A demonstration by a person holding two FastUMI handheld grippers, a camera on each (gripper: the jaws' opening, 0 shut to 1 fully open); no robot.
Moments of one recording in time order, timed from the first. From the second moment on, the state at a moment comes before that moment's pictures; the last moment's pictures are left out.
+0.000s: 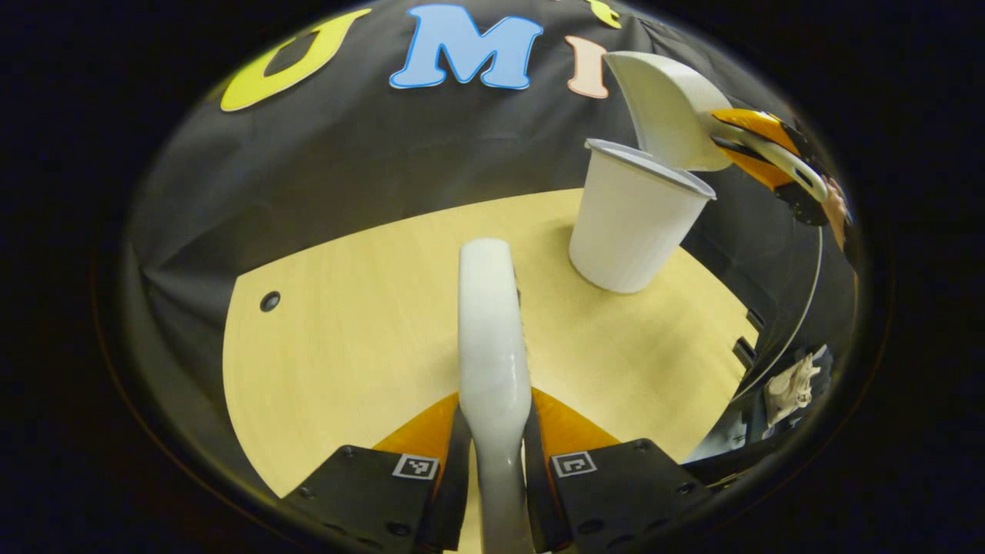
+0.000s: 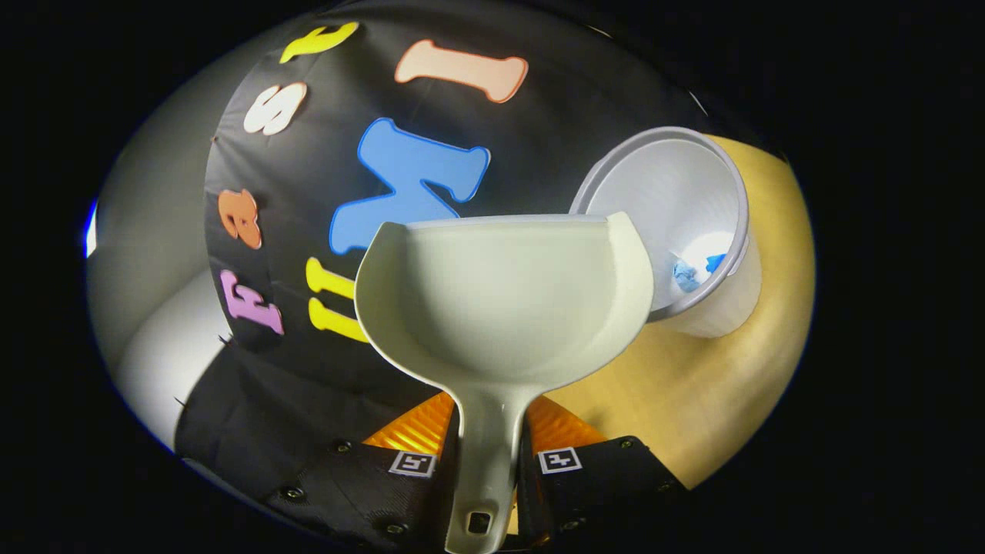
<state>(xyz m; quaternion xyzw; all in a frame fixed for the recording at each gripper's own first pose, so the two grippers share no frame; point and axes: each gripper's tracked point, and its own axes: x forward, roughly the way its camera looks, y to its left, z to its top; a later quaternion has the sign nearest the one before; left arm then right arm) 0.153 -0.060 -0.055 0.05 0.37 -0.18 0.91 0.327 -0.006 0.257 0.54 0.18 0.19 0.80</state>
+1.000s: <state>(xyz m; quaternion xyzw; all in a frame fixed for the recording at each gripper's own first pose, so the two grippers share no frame) 0.134 0.009 -0.171 -0.01 0.44 -0.06 0.90 0.311 -0.002 0.039 0.09 0.34 0.11 0.93</state>
